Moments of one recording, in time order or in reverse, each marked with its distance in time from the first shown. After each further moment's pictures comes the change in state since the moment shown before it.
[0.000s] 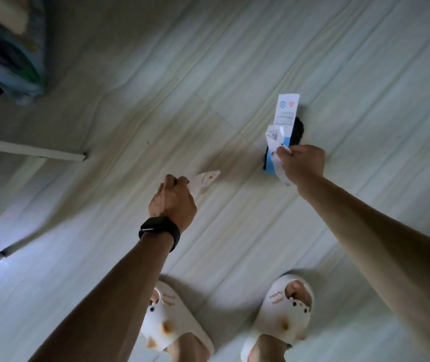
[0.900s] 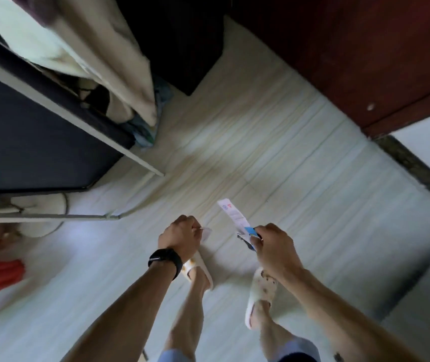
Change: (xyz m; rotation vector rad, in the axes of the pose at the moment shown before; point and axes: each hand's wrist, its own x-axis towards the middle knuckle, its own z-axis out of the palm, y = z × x) left_hand -0.340 0.080 -0.272 -0.107 -0.070 -0.110; right_hand -0.385 -0.065 -0.294 -0.334 -0.325 -0.478
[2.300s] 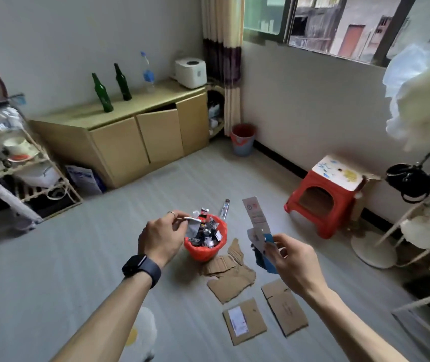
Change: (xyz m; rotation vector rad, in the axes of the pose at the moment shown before) left_hand -1.091 -0.455 0.239 -0.734 1.397 -1.242; right_hand -0.839 -0.397 0.329 -0.220 -0.403 -1.534
